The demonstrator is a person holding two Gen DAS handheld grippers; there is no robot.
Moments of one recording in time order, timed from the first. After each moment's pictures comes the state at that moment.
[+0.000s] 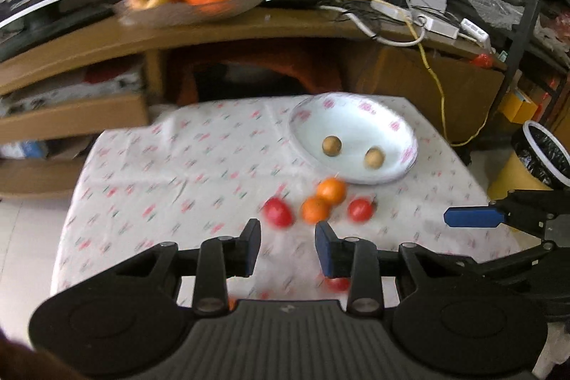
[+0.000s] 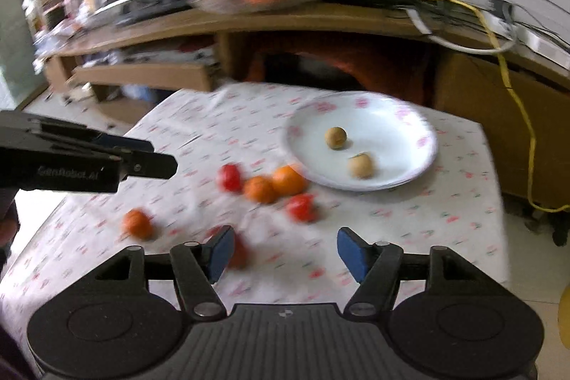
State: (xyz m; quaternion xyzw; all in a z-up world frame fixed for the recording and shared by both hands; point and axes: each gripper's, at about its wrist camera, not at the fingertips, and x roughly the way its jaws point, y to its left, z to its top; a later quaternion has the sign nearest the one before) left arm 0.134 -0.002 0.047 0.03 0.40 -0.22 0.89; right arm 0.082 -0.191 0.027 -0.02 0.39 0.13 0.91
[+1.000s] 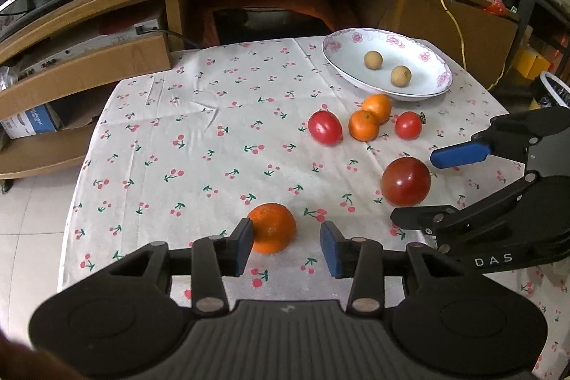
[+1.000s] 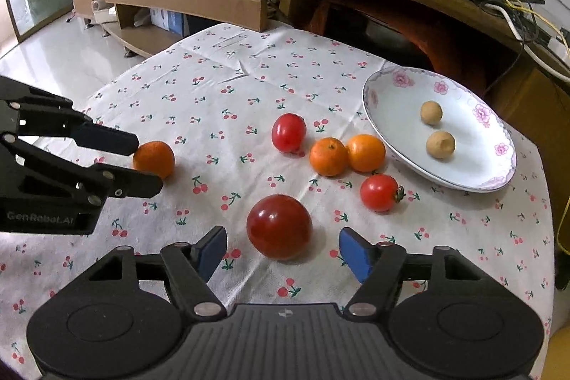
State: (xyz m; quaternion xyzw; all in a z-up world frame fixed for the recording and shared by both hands) left arm 0.121 0.026 -0.013 0.07 0.42 -0.21 0.88; right arm 0.110 -0.138 -0.020 -0.12 0.43 0.16 0.88
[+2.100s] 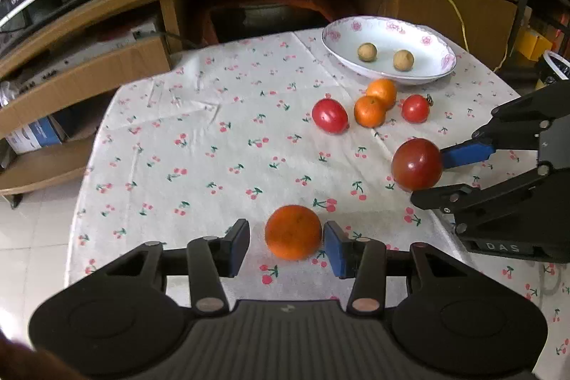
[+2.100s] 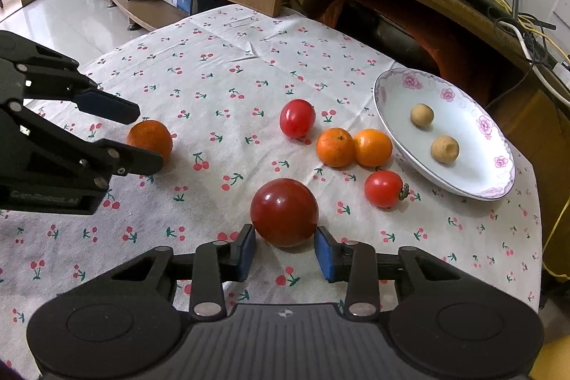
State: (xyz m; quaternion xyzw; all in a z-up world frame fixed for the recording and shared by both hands) left arm 0.120 0.020 -0.027 0.11 0.41 -0.21 0.88; right arm 0.106 -0.127 -0.025 -0.17 0.43 0.15 0.87
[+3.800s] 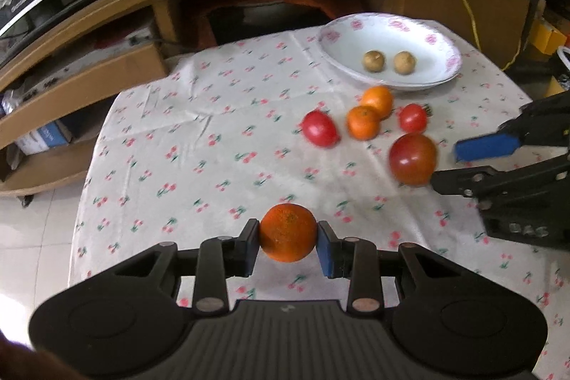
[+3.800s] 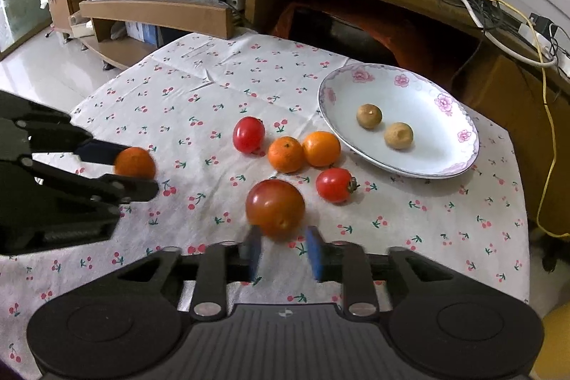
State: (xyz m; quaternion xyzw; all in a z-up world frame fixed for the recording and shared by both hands) left arm 0.128 -0.006 -0.016 0.12 0.43 -0.18 0.88; right arm 0.108 -0.164 -0.007 -0.09 0.43 0.12 0.89
